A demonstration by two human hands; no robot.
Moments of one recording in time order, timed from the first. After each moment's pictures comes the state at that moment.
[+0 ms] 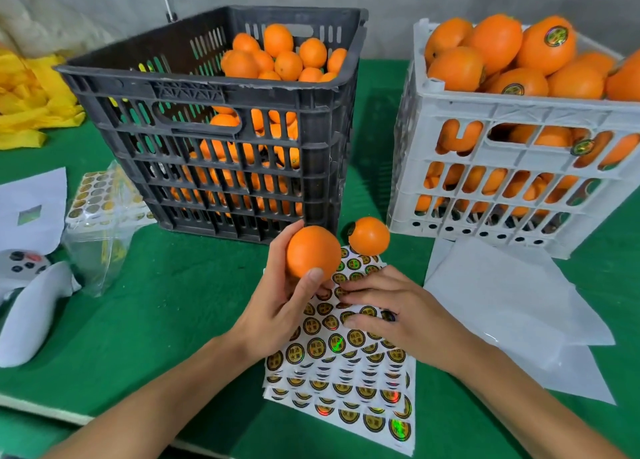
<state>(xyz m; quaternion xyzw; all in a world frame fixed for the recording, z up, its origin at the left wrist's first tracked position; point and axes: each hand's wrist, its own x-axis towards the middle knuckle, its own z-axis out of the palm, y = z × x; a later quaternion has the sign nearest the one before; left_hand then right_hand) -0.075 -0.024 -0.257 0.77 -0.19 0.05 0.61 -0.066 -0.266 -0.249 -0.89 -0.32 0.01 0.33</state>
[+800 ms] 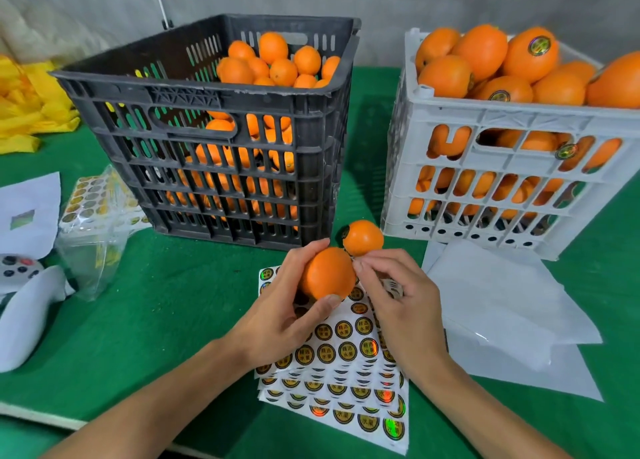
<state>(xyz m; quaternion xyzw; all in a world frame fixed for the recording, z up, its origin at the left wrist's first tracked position) -0.074 -0.024 -0.262 0.83 -0.24 0.01 0.51 -0.083 -0.233 -0.240 -0.79 -0.12 -0.20 0.56</state>
